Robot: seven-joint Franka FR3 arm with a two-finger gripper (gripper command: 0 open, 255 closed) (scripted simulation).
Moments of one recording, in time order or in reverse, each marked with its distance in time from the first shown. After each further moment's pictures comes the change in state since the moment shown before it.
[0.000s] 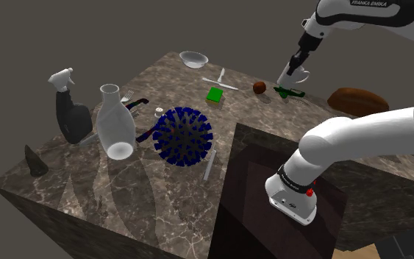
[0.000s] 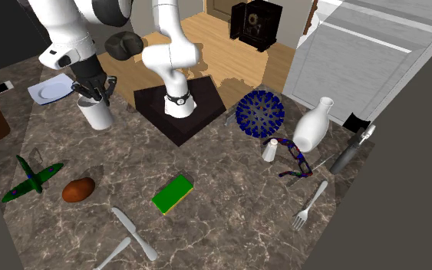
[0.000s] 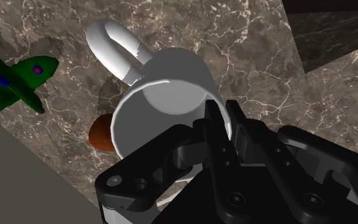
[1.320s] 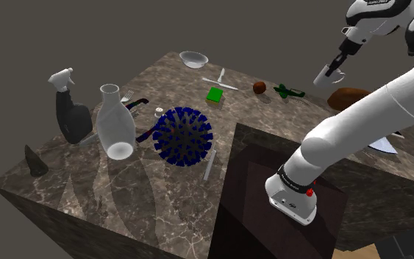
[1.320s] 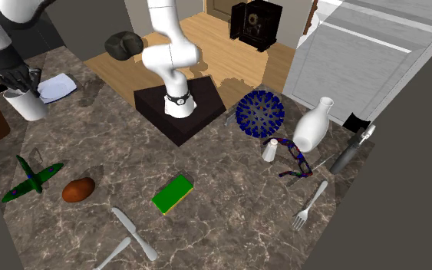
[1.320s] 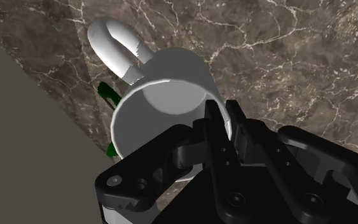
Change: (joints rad) arm 0.086 0.379 -0.595 0.427 0.053 0.028 -0.581
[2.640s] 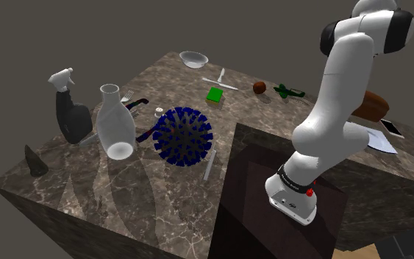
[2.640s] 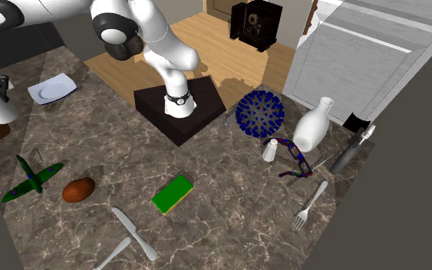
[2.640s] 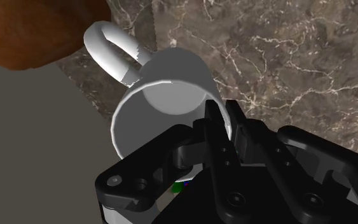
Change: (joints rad) arm -0.481 0.824 -0.067 0.429 0.757 -0.086 -0.662
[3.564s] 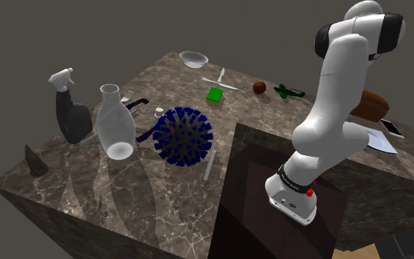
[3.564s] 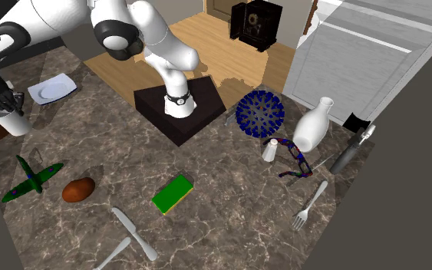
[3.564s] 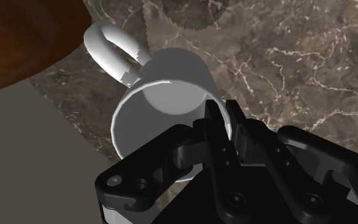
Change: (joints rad) arm 0.010 0.046 0.038 -0.143 0.056 0.159 -0.048
